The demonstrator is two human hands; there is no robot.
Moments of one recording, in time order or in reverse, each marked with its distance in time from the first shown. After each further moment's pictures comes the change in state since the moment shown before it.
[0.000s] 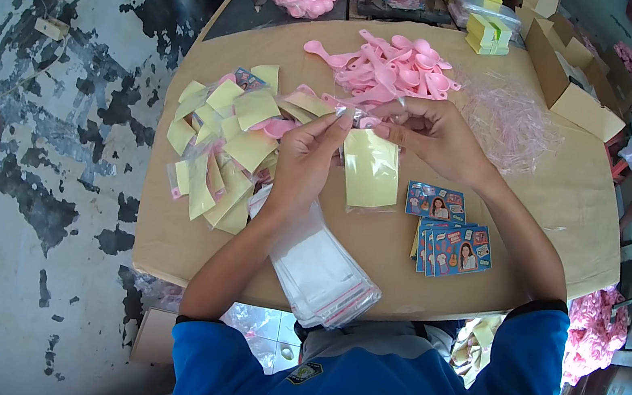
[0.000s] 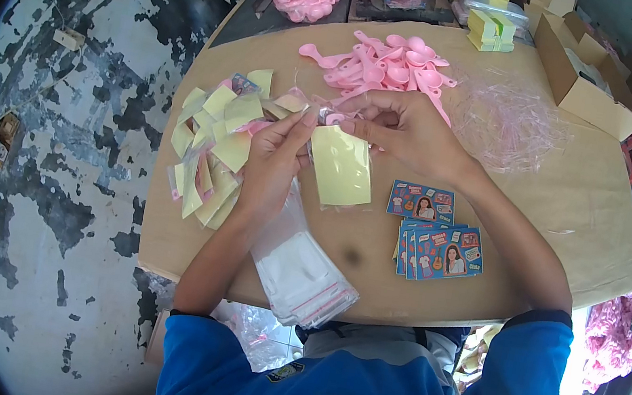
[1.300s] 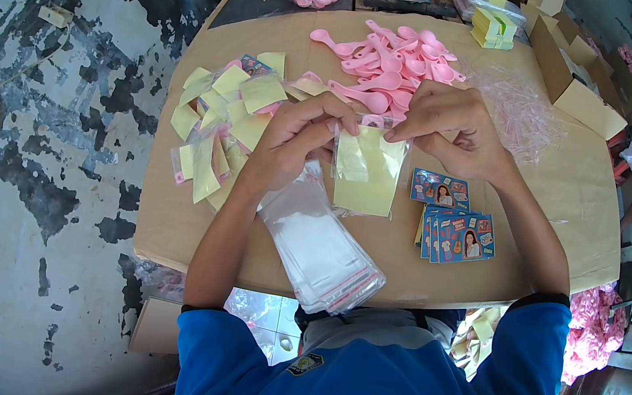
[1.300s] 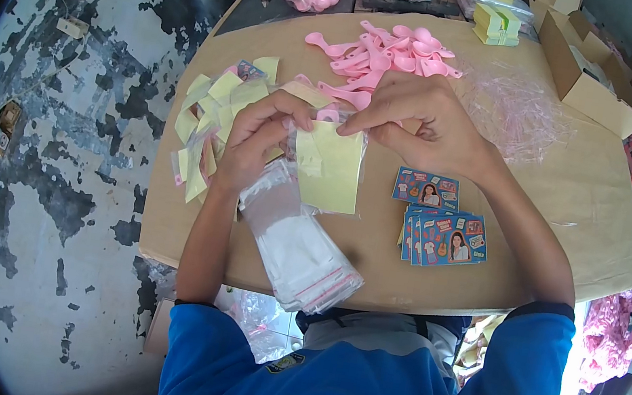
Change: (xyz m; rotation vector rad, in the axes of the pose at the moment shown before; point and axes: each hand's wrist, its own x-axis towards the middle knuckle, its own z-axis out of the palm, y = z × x) left_hand -0.005 0.038 -0.033 0.190 -0.444 0.240; right_hand -0.009 -0.022 -0.006 -0.334 -0.021 -0.655
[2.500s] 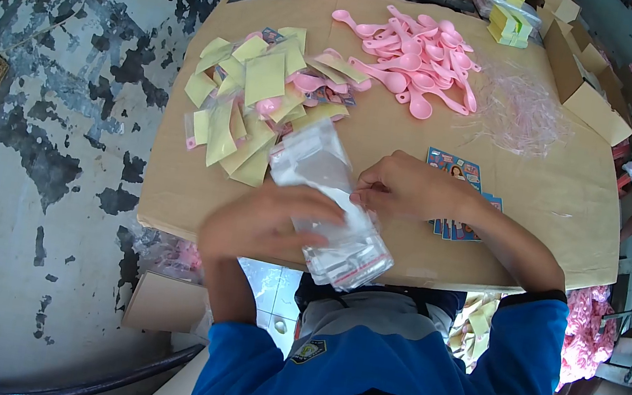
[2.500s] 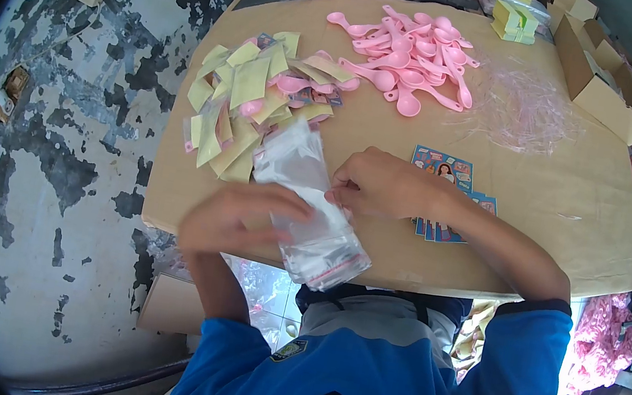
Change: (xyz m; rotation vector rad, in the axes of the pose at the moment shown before) left_hand -0.108 0.040 0.013 0.513 -0.251 -0.158; right_hand -0.022 -0.026 0.083 0.128 -0.649 0.633
